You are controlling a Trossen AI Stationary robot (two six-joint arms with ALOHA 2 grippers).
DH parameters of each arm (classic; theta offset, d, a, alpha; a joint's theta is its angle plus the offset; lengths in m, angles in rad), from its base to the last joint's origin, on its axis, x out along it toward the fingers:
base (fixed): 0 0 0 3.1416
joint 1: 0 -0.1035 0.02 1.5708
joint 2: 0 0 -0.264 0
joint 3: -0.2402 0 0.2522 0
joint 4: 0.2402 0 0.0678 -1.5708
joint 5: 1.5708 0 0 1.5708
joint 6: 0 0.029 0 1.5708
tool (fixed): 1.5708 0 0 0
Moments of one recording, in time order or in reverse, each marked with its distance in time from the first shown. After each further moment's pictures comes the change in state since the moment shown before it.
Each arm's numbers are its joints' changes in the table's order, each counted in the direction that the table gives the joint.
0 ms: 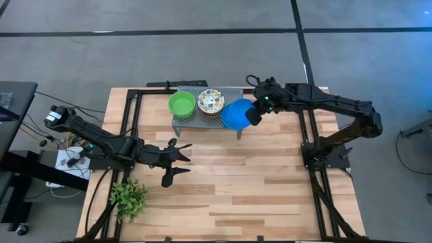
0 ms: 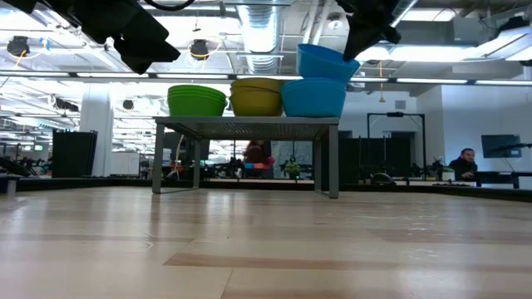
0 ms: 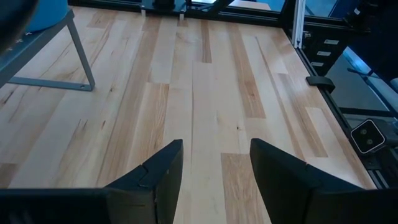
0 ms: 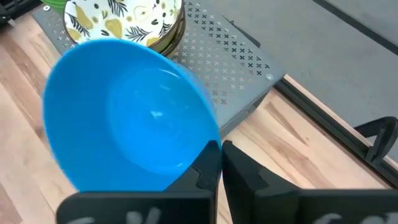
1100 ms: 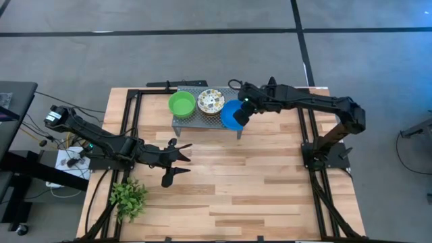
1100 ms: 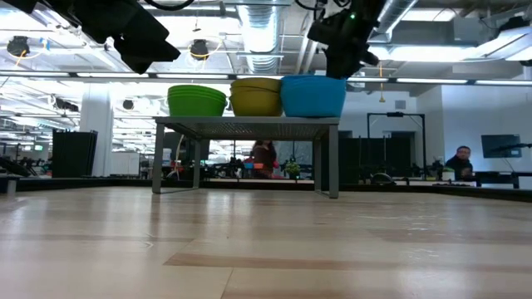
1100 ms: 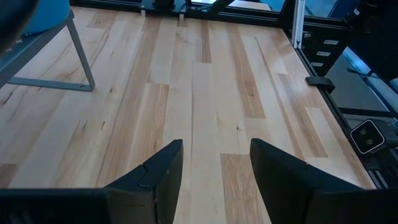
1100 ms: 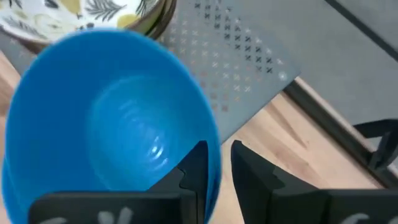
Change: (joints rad) left arm 0.000 0.000 0.000 -0.002 0.000 0.000; right arm 0.032 0.192 -0.021 -0.054 0.027 -0.036
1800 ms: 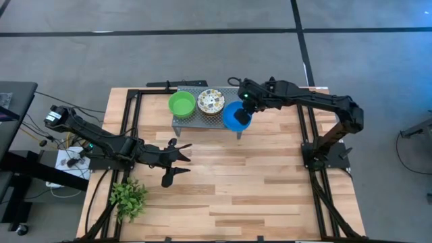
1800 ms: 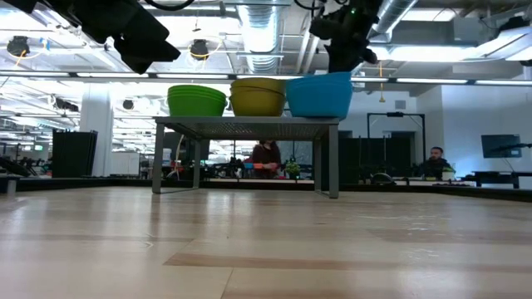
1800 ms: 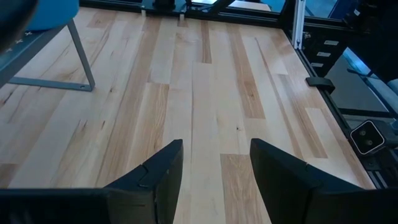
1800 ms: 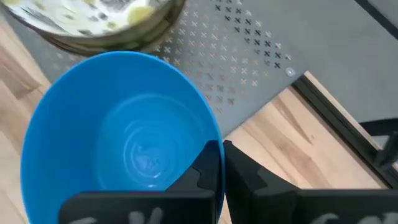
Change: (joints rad) left arm 0.000 0.000 0.000 -0.001 0.000 -0.002; right arm 0.018 0.023 -0.069 0.079 -0.073 -0.035
